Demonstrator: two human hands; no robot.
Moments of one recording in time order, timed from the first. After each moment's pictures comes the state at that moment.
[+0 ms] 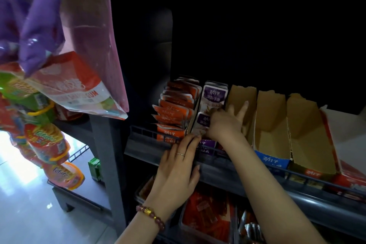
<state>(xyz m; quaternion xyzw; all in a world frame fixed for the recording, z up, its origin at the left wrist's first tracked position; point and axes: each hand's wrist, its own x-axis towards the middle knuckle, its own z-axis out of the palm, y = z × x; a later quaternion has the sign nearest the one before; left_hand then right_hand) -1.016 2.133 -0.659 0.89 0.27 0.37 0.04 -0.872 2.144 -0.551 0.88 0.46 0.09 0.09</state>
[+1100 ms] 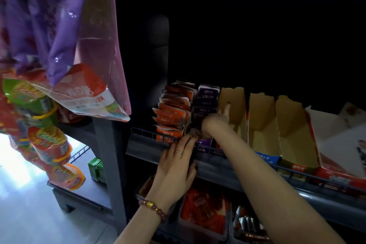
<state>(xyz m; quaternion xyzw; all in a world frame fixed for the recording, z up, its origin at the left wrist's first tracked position) -1.019 2.130 -0.655 0.89 0.27 0.36 0.05 -0.884 2.148 -0.536 0.83 0.46 0.05 0.30</state>
